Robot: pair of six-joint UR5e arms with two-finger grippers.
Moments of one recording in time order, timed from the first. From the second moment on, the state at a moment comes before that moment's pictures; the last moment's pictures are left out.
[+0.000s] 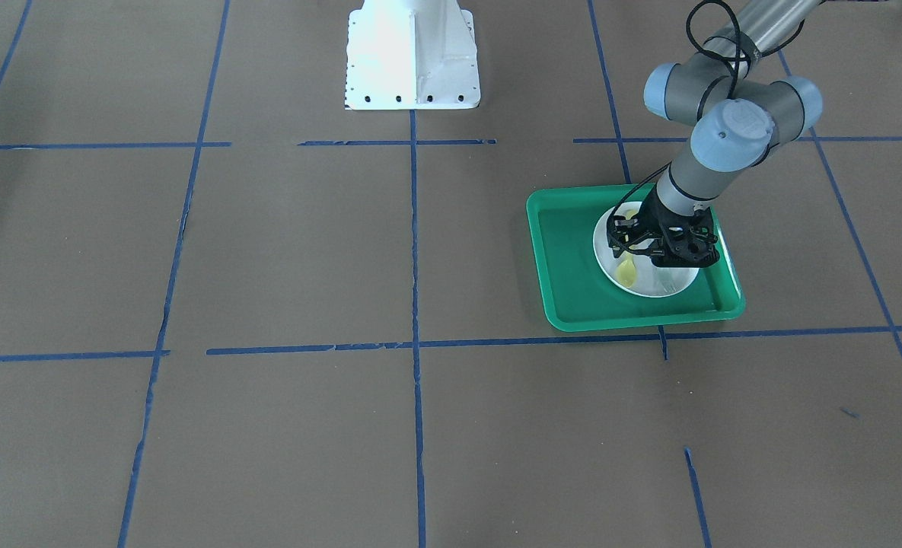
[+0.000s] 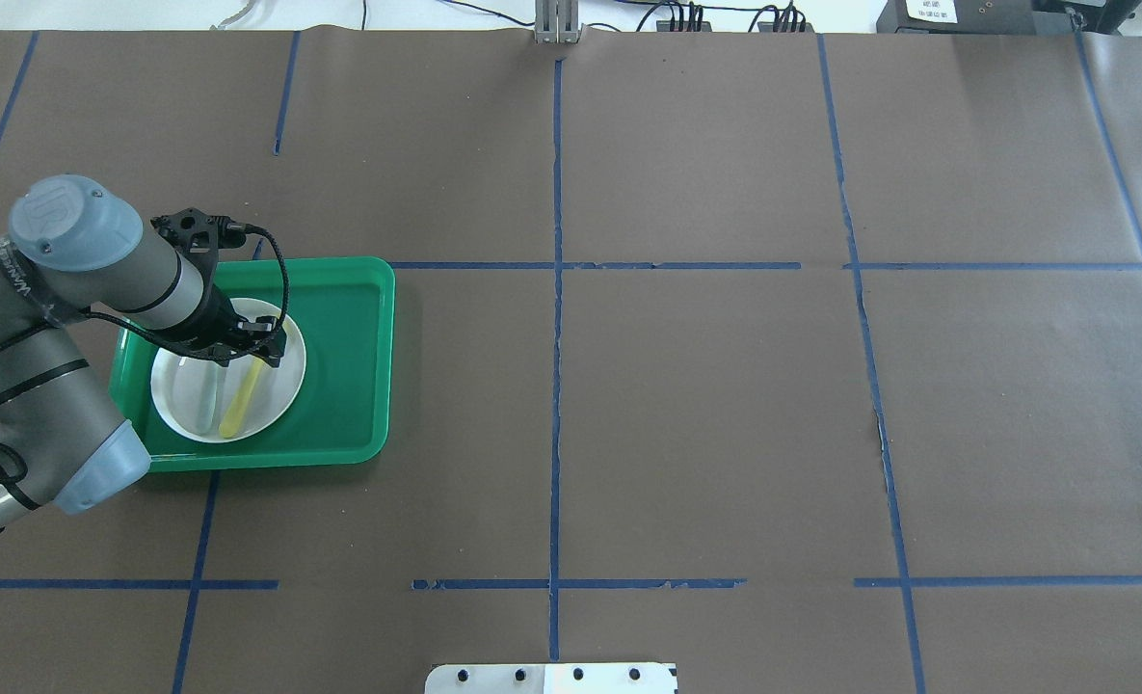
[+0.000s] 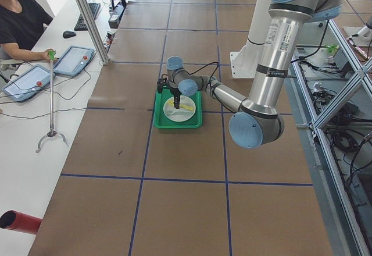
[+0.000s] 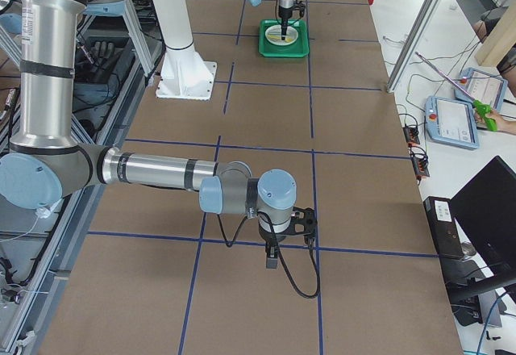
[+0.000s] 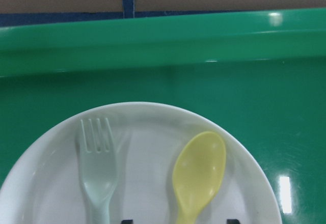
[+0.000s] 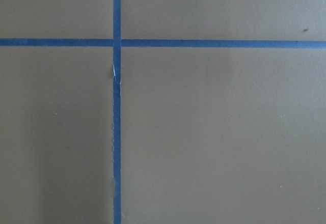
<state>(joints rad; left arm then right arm) -0.74 -1.84 -1.68 -1.88 -2.08 -0.99 1.58 -1.70 1.64 -1.50 2.28 0.01</state>
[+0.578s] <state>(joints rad) -0.74 -1.84 -1.65 -1.91 -2.08 -0.99 1.58 -1.70 1.64 -1.50 2.28 0.01</state>
